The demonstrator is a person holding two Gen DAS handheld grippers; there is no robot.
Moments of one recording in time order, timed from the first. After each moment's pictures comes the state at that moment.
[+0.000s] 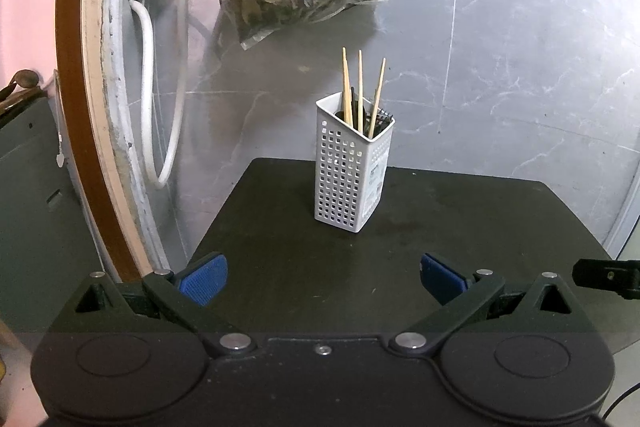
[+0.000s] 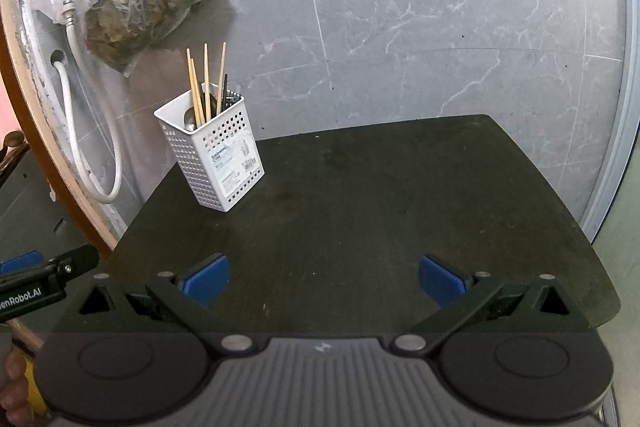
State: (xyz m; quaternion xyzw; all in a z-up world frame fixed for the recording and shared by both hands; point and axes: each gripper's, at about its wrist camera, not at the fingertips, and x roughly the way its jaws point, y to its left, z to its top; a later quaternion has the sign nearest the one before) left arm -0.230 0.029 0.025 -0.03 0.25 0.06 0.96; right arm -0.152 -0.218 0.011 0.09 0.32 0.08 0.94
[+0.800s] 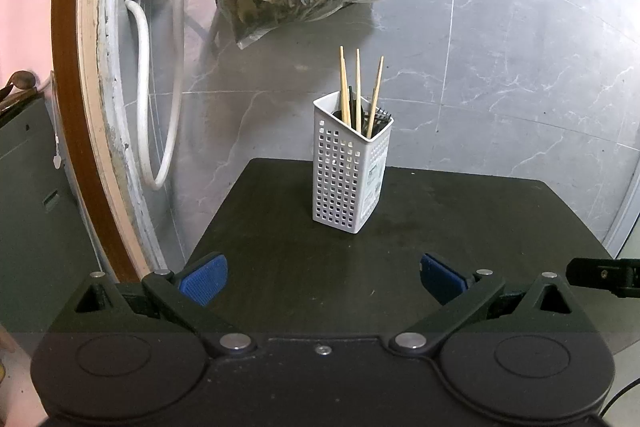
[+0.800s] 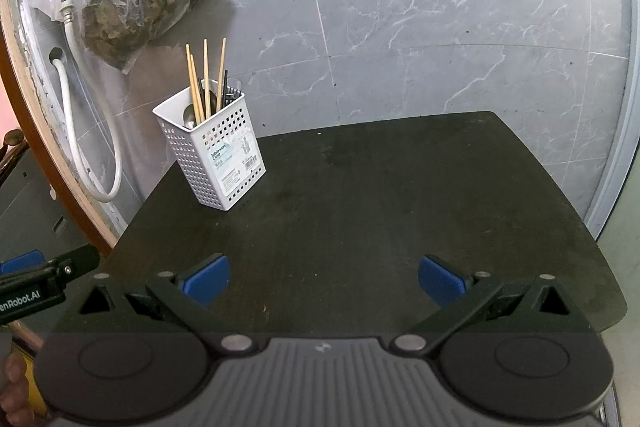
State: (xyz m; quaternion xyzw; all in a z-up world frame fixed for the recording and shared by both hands) left arm -0.227 0.030 0.024 -0.03 0.26 0.06 0.96; right arm -0.146 -0.214 0.009 0.09 0.33 0.08 0.94
